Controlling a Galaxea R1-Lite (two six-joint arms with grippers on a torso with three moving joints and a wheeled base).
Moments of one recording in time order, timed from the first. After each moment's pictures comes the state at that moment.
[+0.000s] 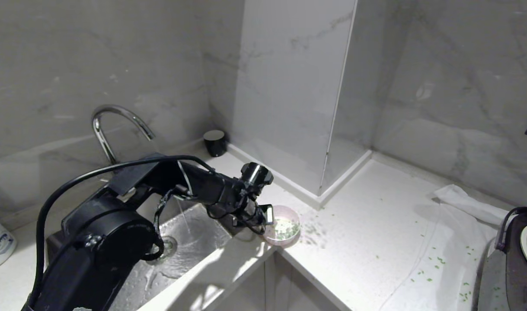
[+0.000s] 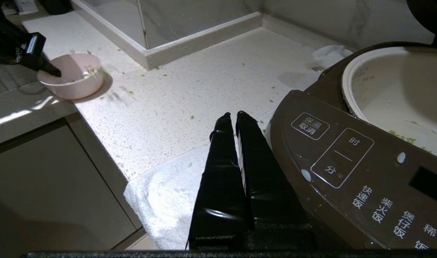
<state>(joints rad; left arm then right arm) -0.60 2.48 -1.74 0.22 0.03 -0.51 0.00 0.00 -0.04 0.10 0.04 -0.04</state>
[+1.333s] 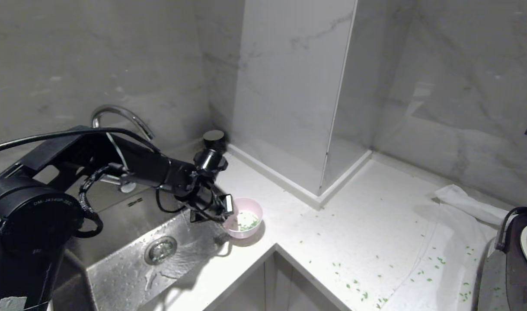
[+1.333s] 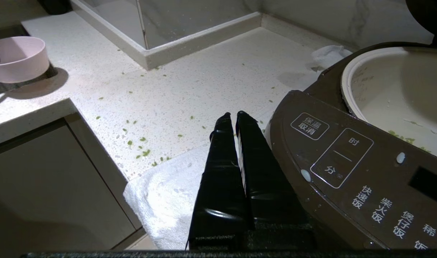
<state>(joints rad) -0.41 2.27 -1.50 0.25 -0.04 -0.51 0.00 0.00 -0.04 0.10 0.04 -0.04</state>
